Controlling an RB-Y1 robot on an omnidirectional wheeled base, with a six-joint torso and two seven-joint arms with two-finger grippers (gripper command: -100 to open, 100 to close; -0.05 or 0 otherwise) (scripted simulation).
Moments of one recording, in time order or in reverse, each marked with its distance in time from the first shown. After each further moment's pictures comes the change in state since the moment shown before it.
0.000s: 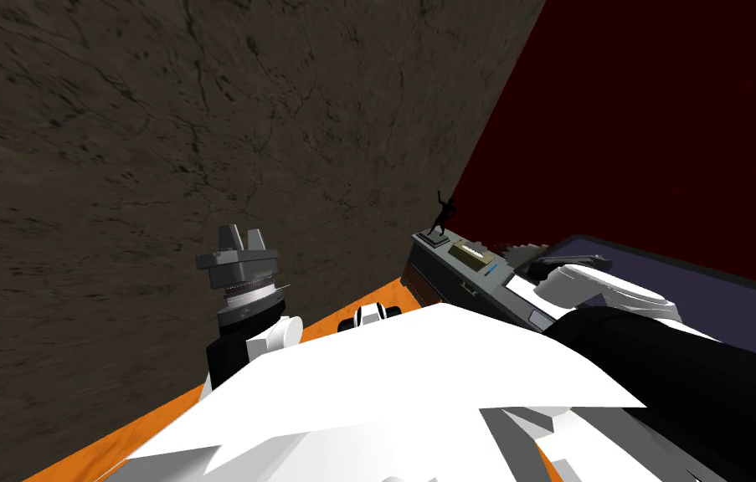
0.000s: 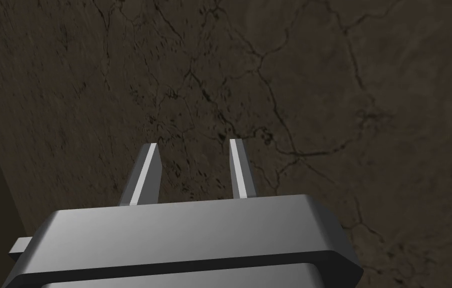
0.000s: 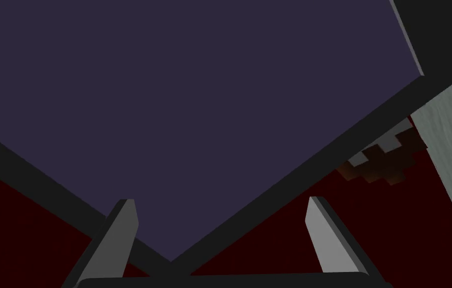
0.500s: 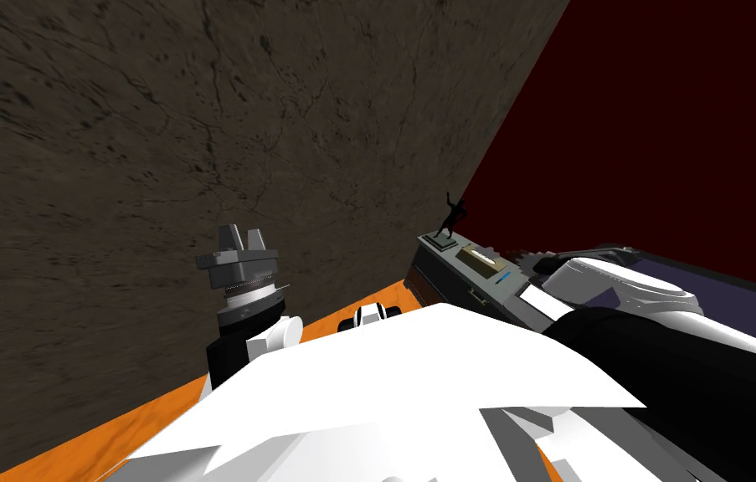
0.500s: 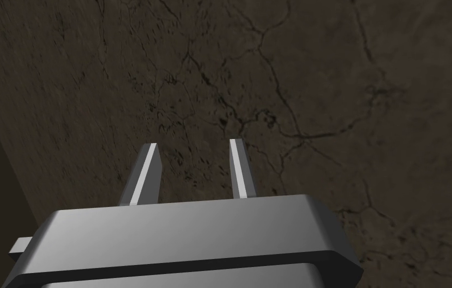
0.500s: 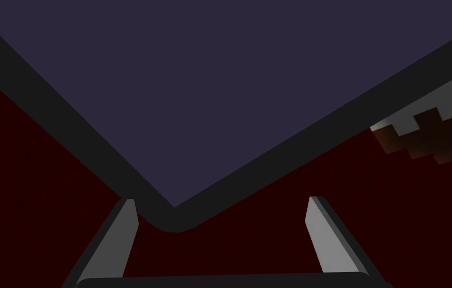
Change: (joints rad) left arm 0.000 0.000 0.000 0.000 0.000 0.000 0.000; right arm 0.030 -0.066 -0.037 0.013 0.011 0.077 0.037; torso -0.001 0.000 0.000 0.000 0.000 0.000
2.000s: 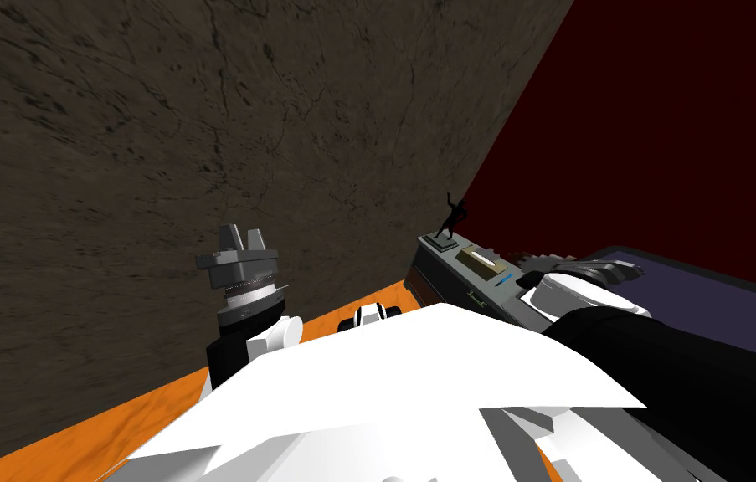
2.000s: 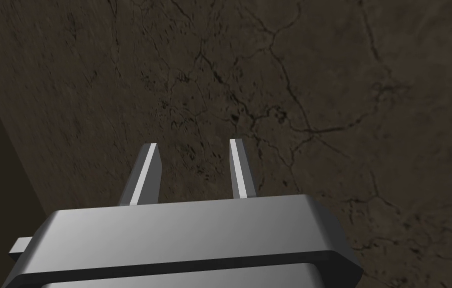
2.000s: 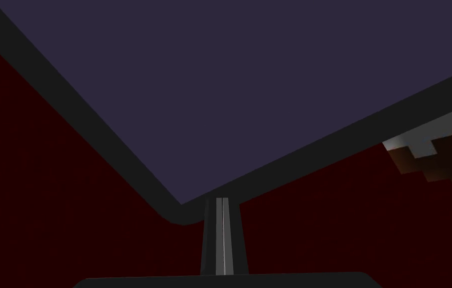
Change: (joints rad) left arm 0.000 0.000 0.000 0.000 0.000 0.000 0.000; right arm -0.033 0.139 0.095 -0.047 0.320 0.144 -0.113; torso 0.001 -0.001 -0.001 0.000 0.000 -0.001
